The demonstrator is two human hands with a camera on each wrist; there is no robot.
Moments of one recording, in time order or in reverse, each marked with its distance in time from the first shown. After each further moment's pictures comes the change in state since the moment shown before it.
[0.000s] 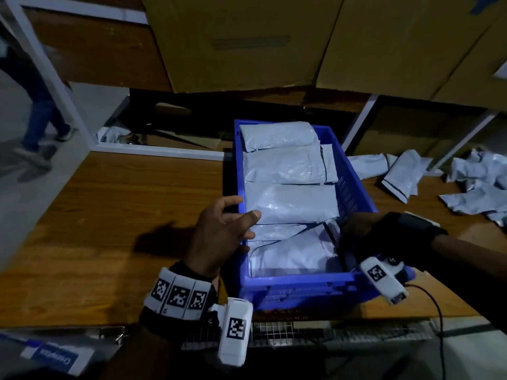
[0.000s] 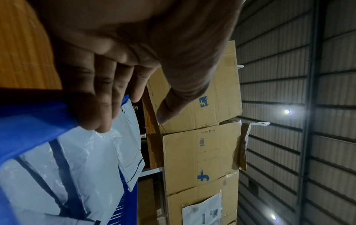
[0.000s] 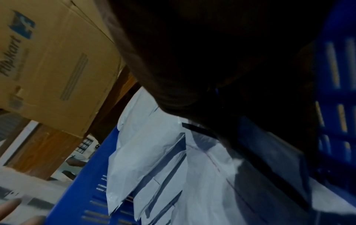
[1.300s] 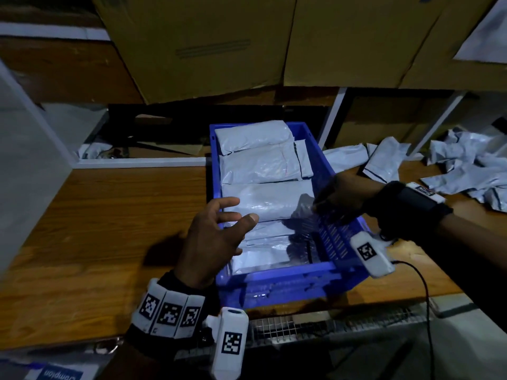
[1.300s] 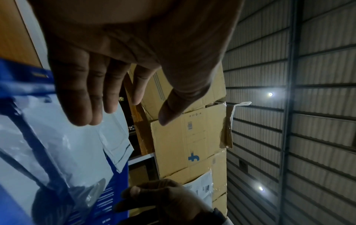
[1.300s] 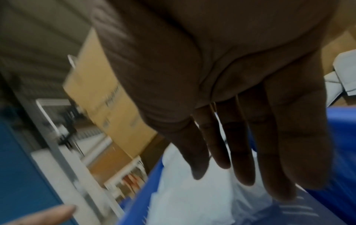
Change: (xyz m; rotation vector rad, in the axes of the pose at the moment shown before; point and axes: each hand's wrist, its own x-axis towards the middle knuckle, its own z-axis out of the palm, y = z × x) left_hand -0.019 0.005 0.031 0.094 -0.081 0.088; right_hand -0.090 -0.036 -0.058 0.189 0.140 -0.130
